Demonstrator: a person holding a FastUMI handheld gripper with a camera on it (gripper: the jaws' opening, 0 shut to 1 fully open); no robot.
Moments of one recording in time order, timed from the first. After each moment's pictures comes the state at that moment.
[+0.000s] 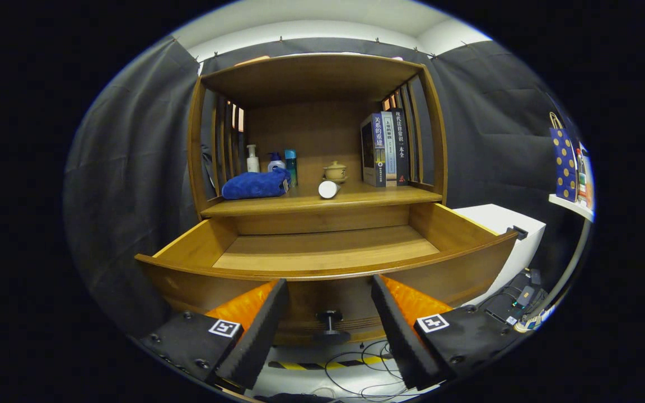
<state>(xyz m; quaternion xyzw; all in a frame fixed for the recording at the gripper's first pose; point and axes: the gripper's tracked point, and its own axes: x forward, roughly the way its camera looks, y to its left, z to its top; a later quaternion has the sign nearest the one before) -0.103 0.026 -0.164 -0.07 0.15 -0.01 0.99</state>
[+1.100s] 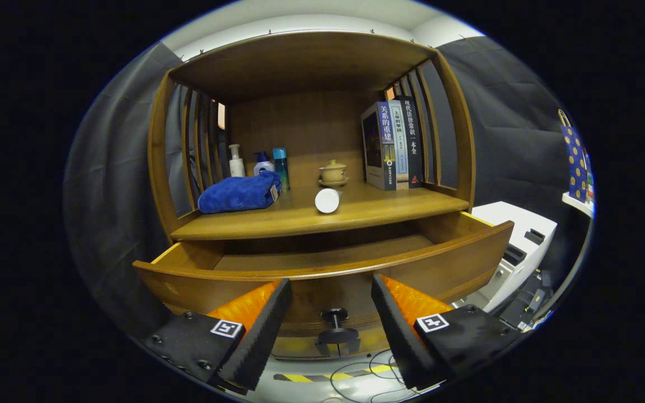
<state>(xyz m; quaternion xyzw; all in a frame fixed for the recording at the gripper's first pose) 0.005 0.028 -0.162 -0.07 0.16 -0.02 0.98</state>
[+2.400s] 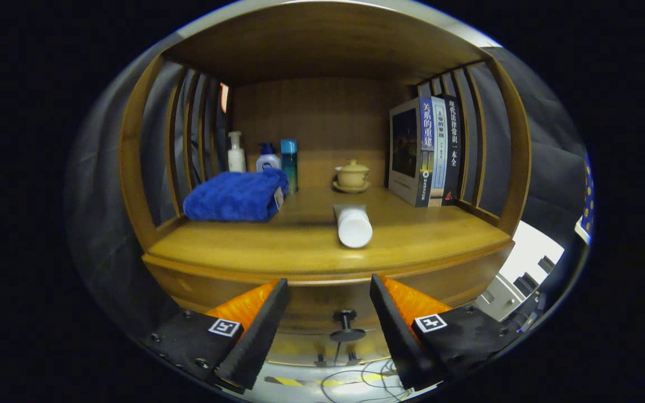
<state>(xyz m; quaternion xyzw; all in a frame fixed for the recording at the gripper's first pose) 0.076 0.064 -0.118 -0.07 0.17 0.01 0.98</state>
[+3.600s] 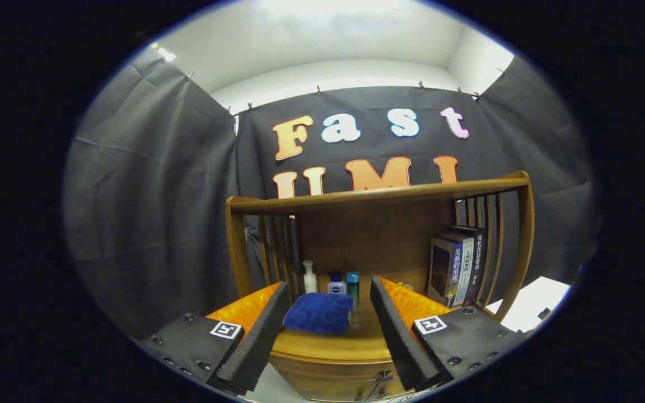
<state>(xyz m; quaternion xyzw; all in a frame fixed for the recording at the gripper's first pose) 0.003 0.172 0.119 -0.04 0.02 0.13 0.99</state>
